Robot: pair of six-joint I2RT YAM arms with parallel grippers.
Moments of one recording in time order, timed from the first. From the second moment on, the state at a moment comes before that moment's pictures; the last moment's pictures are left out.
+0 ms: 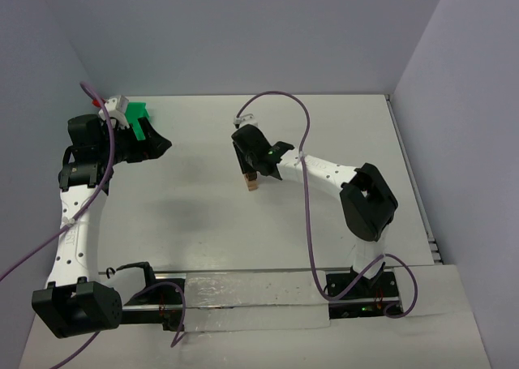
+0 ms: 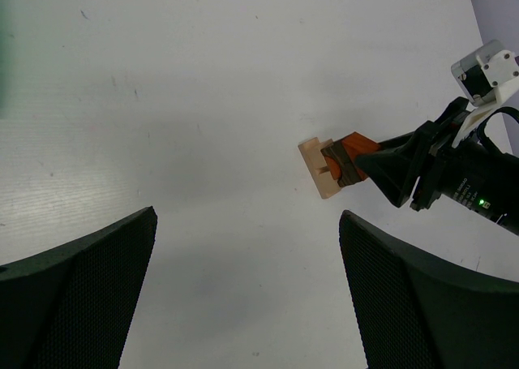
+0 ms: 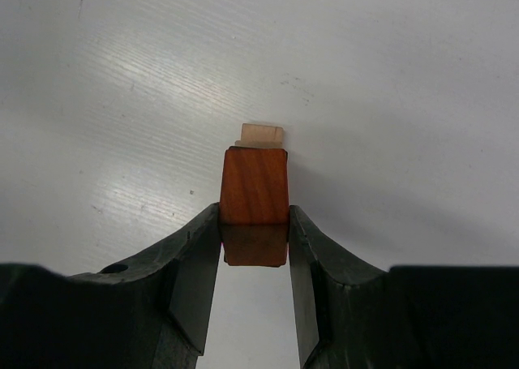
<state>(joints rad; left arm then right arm) 0.12 1.09 1.12 -0.54 0.51 -0.20 0.80 1.85 1.43 -0.38 0.33 0.31</state>
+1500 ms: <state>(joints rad) 0.00 1.32 1.11 -0.60 0.17 0.04 0.14 1.10 0.89 -0.49 0.13 0.16</state>
